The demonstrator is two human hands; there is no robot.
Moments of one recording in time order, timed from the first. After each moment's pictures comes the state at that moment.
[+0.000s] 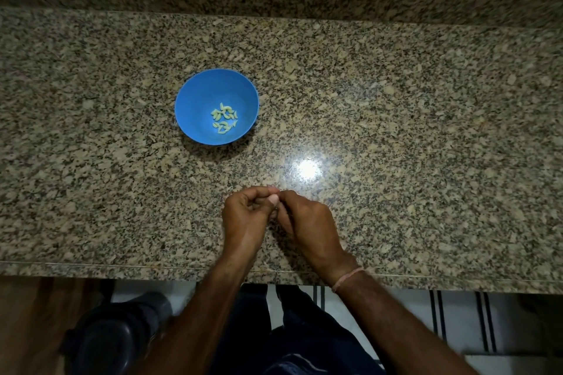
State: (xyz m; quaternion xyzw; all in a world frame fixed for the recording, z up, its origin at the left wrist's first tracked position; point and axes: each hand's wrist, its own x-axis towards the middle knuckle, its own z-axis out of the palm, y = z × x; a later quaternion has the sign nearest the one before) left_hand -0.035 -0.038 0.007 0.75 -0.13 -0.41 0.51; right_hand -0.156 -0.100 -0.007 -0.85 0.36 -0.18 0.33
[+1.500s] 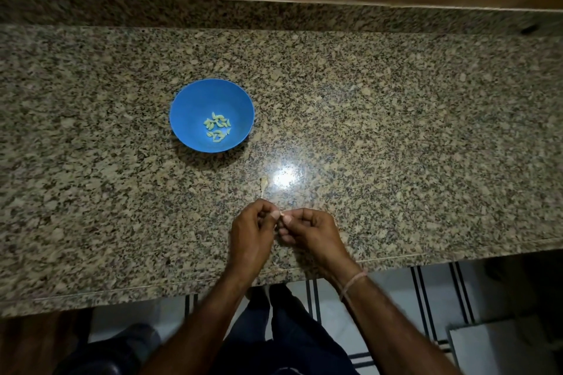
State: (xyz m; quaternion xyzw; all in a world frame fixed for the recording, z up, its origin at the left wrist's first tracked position) left_hand -0.025 -0.006 -0.011 0.77 -0.32 -0.38 0.40; right_hand -0.154 -0.064 0.001 -0.38 0.54 -0.20 0.73
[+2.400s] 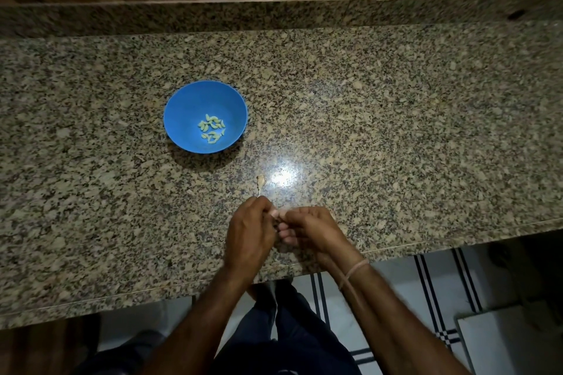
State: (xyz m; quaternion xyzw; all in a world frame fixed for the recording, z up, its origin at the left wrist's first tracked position) left_hand -0.017 -0.005 -0.002 0.77 -0.49 -0.26 0.31; right_hand -0.149 -0.069 0.017 -0.30 0.58 -0.14 0.74
